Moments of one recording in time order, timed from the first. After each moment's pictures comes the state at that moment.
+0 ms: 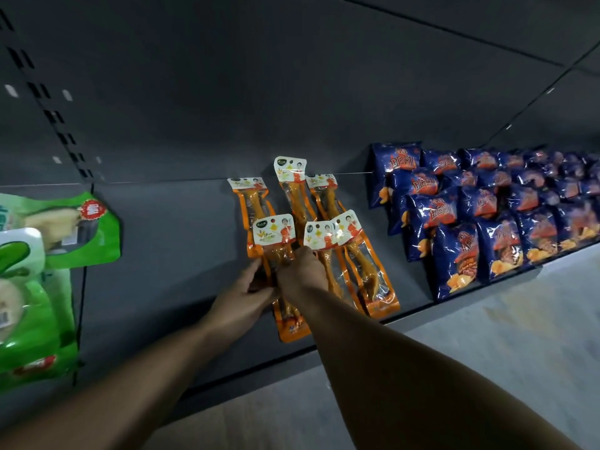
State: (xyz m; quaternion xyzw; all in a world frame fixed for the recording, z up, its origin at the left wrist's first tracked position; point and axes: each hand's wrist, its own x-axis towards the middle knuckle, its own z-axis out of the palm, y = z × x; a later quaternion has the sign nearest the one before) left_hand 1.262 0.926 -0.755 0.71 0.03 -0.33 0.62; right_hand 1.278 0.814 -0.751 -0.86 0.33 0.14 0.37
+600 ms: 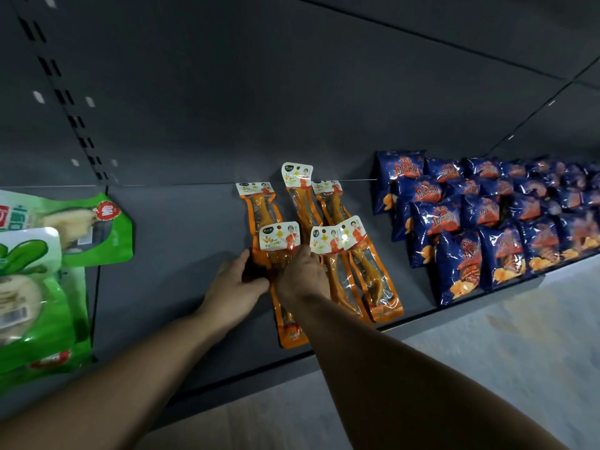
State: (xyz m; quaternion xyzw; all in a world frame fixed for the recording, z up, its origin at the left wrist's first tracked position) left_hand 1.273 0.939 -0.750 0.78 0.04 -0.27 0.56; right_hand 1.277 0.830 -0.742 -0.92 0.26 0.15 0.23
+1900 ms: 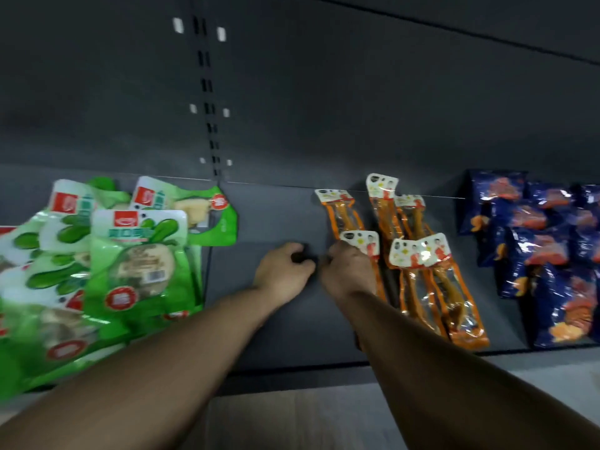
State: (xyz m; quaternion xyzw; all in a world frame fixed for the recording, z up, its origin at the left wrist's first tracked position) left_hand 1.289 0.982 -0.749 0.86 0.07 -0.16 0.48; right_hand 1.293 0.873 -0.740 -0.97 0.14 0.10 0.18
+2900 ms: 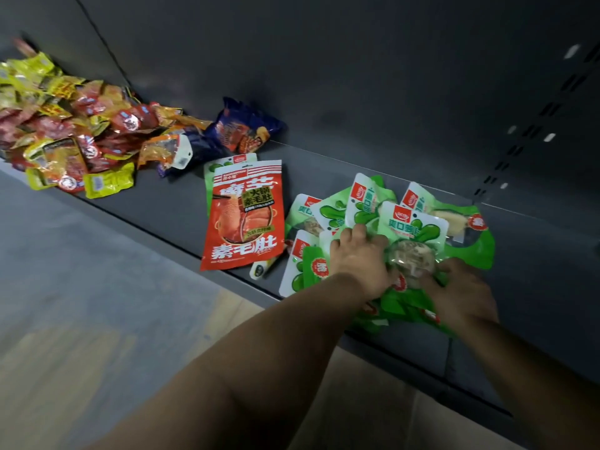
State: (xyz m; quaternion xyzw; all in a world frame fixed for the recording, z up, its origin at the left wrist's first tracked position) left_hand 1.235 1.225 -0.743 0.97 0.11 -0.10 0.17; right_hand 1.272 1.071 -0.776 -0.97 -0.01 0.11 0.23
